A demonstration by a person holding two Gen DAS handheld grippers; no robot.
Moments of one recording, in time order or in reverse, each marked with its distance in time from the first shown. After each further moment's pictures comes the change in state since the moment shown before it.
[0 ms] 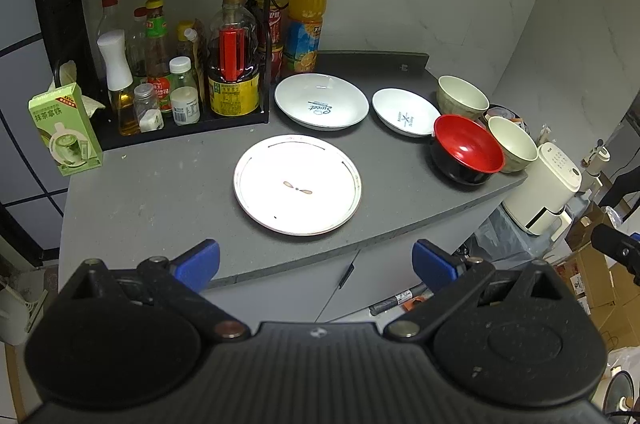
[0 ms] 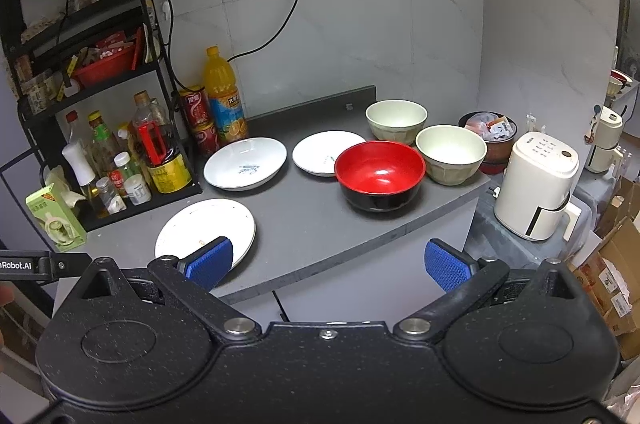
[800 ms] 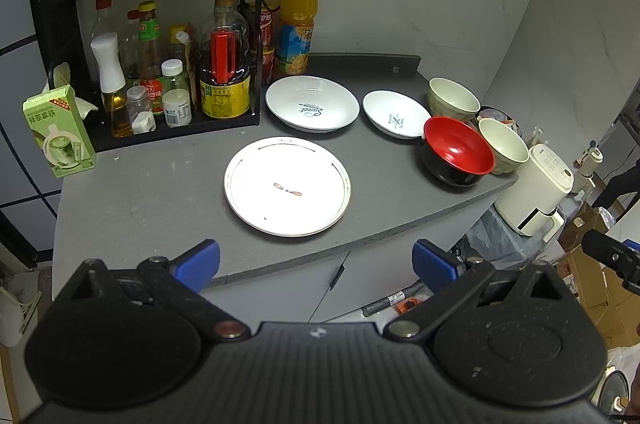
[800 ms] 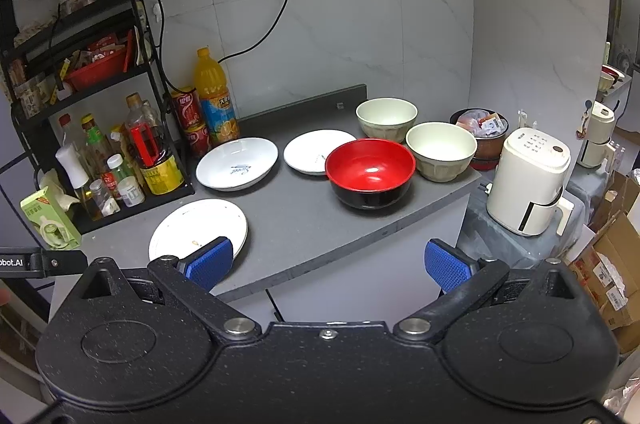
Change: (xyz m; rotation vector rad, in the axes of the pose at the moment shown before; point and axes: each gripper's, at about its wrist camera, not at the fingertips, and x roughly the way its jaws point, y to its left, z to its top) left arm -0.005 -0.004 0.000 -0.003 -0.005 -0.024; right arm -0.002 -0.002 -0.001 0.016 0.001 -0.025
